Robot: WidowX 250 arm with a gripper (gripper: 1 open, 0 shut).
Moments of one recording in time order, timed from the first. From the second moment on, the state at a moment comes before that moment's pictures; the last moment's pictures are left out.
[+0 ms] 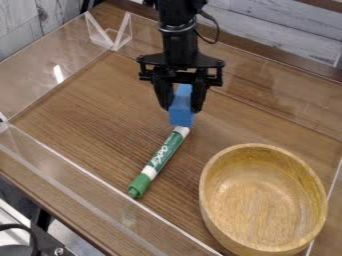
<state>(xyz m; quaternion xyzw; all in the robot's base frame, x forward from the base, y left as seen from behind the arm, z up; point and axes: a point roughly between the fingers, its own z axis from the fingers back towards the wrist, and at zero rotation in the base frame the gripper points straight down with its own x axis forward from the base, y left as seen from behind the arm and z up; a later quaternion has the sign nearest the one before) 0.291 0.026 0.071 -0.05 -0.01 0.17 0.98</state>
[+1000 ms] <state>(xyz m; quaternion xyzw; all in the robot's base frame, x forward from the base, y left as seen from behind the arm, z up) 0.290 0.022 0.084 -0.04 -0.03 0.13 0.99</state>
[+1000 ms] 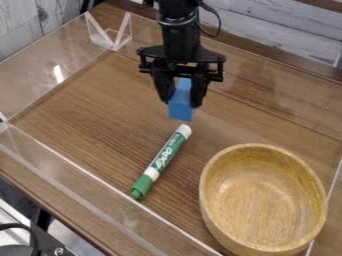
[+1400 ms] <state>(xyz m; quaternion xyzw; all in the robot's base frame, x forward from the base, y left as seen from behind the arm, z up) 0.289 0.018 0.089 -0.04 -0.04 0.12 0.99</state>
